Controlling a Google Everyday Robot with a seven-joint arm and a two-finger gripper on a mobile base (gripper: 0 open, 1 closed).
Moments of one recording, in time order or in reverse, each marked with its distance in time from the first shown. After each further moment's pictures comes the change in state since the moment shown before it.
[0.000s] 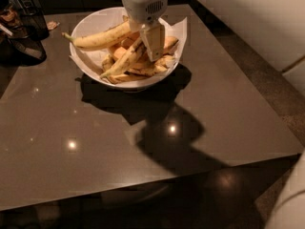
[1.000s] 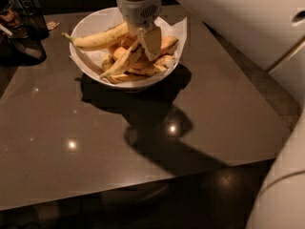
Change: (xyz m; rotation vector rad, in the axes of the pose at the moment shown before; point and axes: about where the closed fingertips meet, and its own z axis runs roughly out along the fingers) arm 0.000 -0.008 0.015 -0.014 0.061 -0.048
